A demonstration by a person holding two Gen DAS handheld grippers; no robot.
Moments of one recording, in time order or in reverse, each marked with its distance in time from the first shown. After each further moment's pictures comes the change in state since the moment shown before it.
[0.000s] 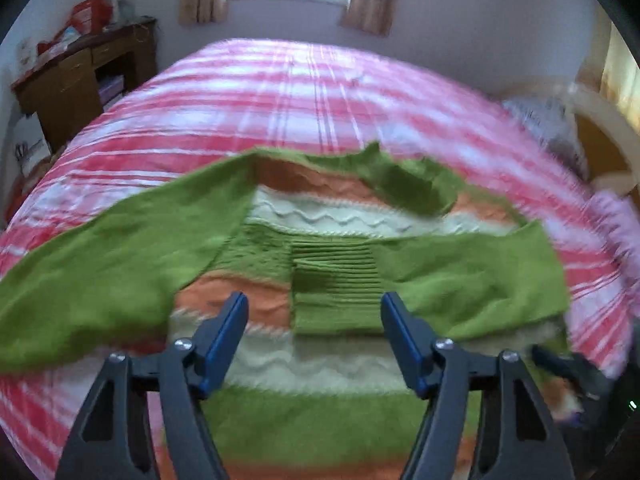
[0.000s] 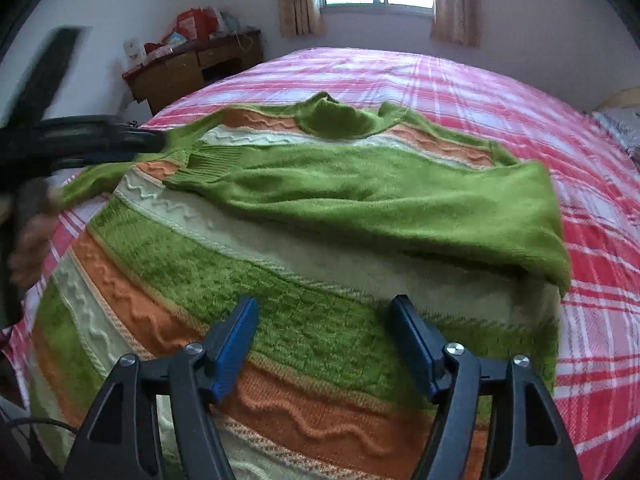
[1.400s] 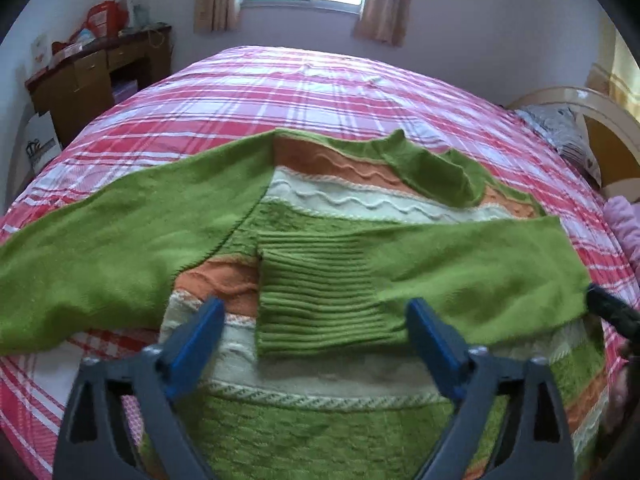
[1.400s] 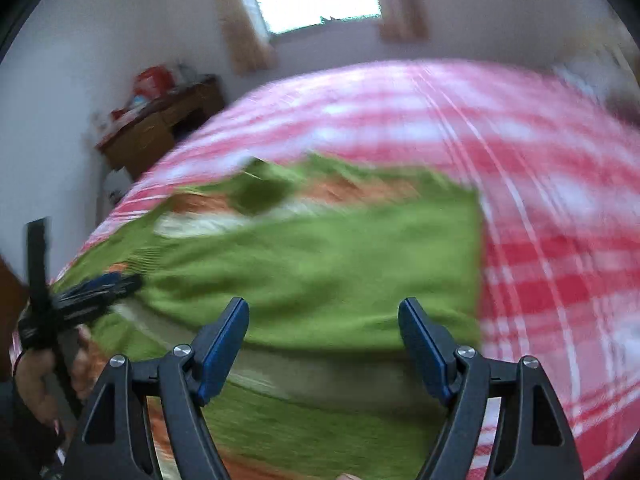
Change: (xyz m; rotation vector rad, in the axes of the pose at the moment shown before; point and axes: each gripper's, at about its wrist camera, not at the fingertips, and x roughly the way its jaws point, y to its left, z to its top) left arm 0.011 0.013 -0.025 -0.038 -0.093 0.014; right arm -0.001 -0.104 0.029 0.279 -0.036 0.010
